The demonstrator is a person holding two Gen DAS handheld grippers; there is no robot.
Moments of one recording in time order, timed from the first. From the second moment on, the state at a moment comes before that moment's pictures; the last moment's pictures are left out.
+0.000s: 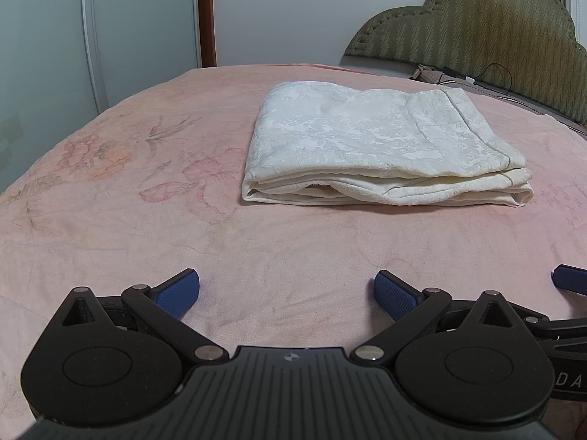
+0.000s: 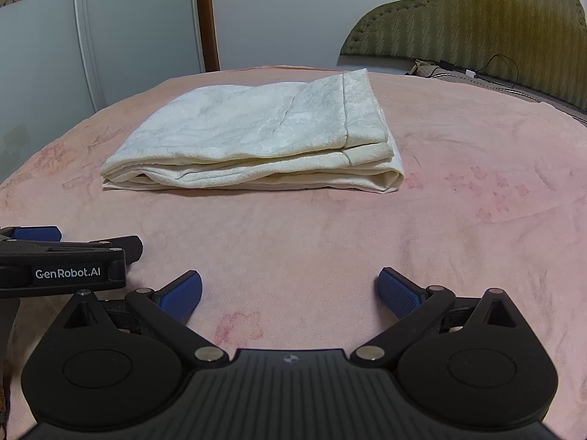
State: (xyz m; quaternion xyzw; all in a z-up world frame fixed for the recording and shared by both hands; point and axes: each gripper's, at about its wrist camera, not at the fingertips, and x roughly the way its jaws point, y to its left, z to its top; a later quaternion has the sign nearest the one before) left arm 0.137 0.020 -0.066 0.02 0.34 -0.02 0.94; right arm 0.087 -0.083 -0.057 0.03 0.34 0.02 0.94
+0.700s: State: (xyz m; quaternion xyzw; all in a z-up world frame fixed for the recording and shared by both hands) left arm 0.137 0.022 -0.066 0.02 0.34 -0.02 0.94; right arm 0.088 -0.083 -0.057 0.03 0.34 0.02 0.94
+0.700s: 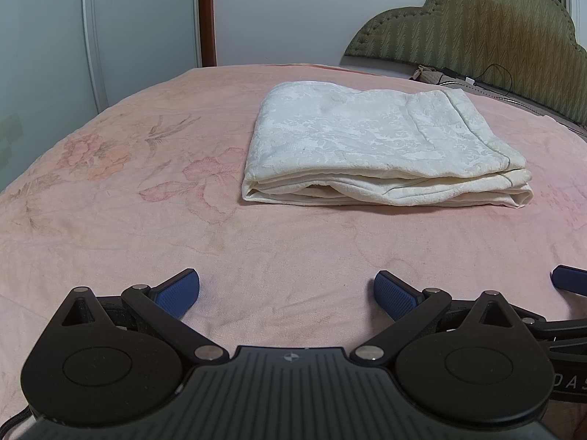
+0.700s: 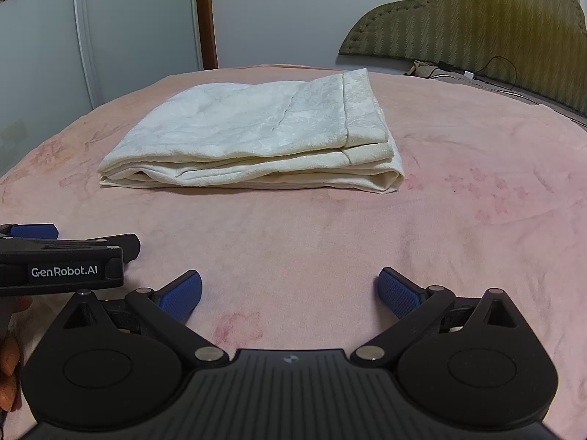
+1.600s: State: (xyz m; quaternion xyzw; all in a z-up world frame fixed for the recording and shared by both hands) left arm 0.136 0.022 -0.066 0.02 0.34 -0.02 0.94; right arm 0.086 -0.090 -0.058 0.02 0.34 -0.02 0.94
